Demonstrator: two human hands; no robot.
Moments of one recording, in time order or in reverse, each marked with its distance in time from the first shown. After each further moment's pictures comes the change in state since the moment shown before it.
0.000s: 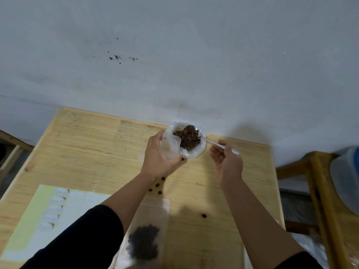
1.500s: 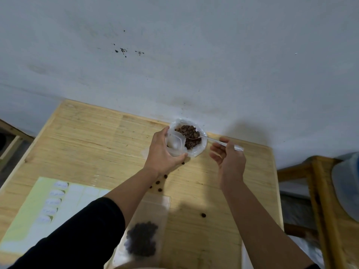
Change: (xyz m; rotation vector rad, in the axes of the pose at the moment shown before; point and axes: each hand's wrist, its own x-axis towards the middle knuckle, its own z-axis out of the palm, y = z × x) left_hand 0.004 -0.001 0.004 -0.009 -0.045 -0.013; right_hand -0.017 -0.008 0.011 -0.152 -0.051 -0.115
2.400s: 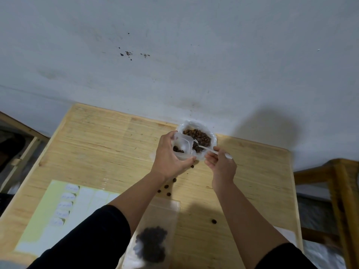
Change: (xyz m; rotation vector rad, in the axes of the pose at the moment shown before) left_hand 0.001 0.000 -0.003 0.006 0.025 0.012; right_hand 0.024 0.058 0.013 -0.076 0.101 0.183
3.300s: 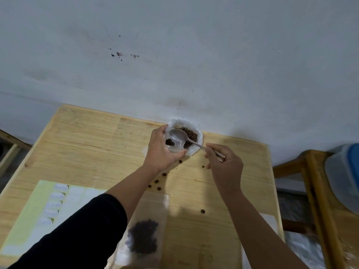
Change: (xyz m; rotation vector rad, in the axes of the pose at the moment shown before) left_hand 0.002 0.007 0.002 0.023 0.020 0.062; right_hand -0.067 -0.044 -0.040 -0.453 -0.137 -0.666
